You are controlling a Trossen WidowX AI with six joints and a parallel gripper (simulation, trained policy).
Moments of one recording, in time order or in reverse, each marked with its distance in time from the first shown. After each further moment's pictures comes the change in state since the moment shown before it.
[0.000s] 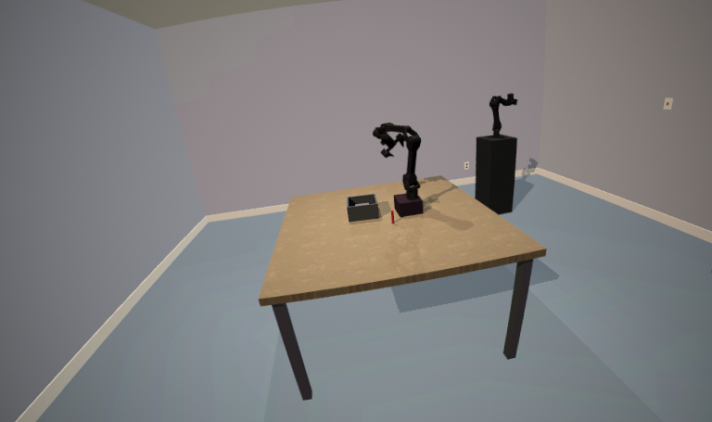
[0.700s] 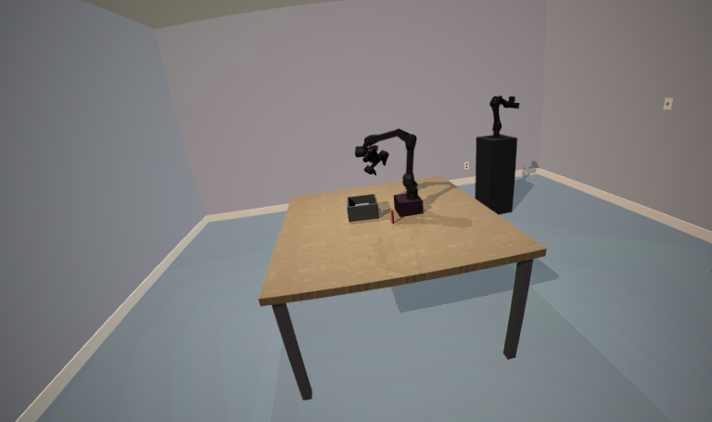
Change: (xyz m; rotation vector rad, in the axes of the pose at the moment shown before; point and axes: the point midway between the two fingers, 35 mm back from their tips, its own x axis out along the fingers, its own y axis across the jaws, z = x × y) arm -0.083 0.166 -0.080 -0.304 -0.032 0.316
